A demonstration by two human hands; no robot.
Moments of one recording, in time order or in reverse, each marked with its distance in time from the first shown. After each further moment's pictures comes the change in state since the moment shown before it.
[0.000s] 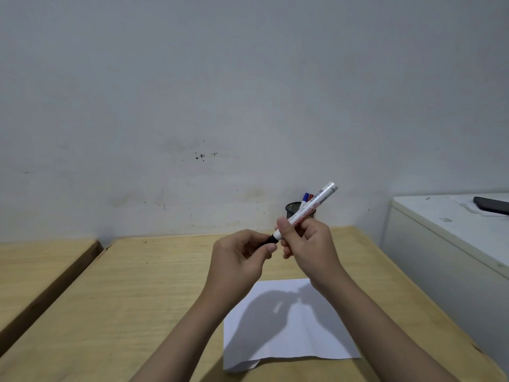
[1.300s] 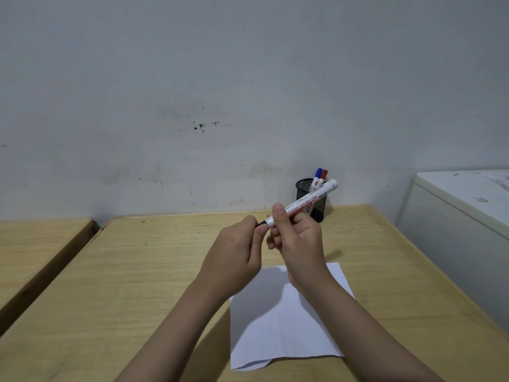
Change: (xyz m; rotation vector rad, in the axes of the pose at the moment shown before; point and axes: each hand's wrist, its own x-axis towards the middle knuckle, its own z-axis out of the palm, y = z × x) left_hand 0.024 -0.057 -0.013 0.458 -0.126 0.323; right_hand 0.007 0.041 0.047 0.363 0.074 0.123
